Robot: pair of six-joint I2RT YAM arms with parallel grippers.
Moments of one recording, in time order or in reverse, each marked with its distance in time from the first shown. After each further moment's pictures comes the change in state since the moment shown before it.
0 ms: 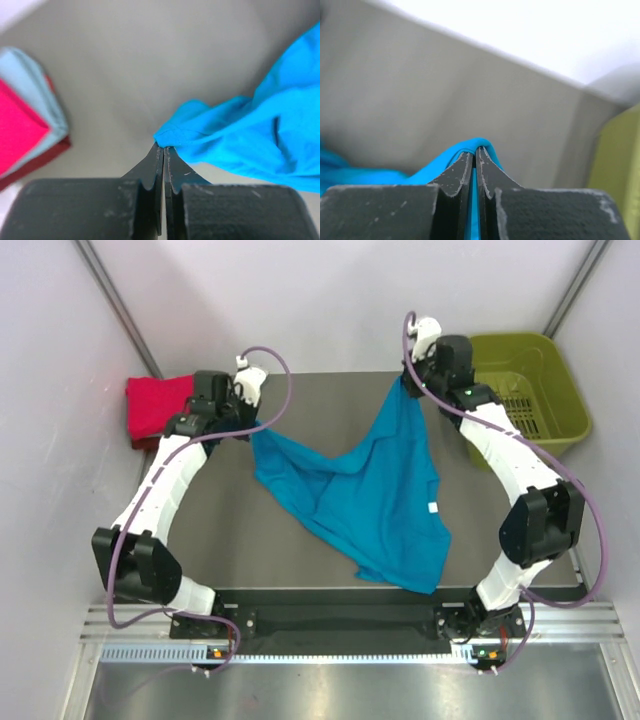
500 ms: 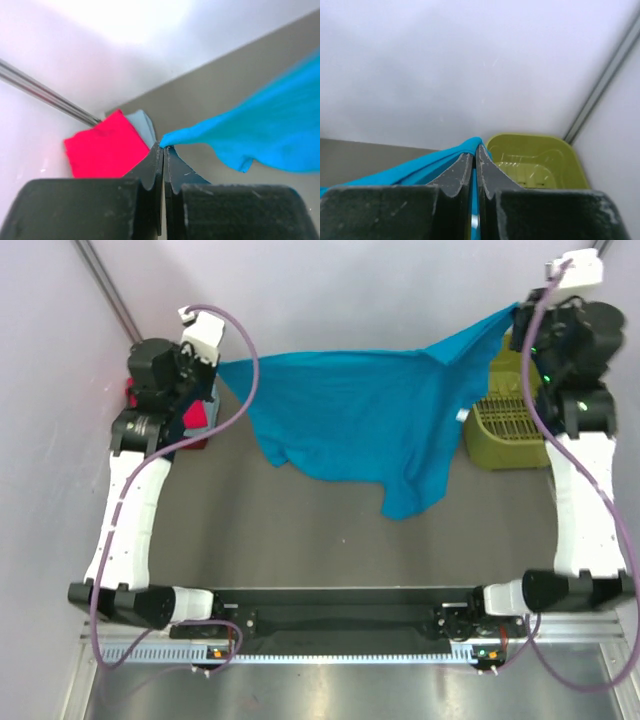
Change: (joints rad) left arm 0.057 -0.135 0.297 -0.001 -0.138 0.071; right arm -0.271 -0.283 0.229 -0.058 0.072 0.008
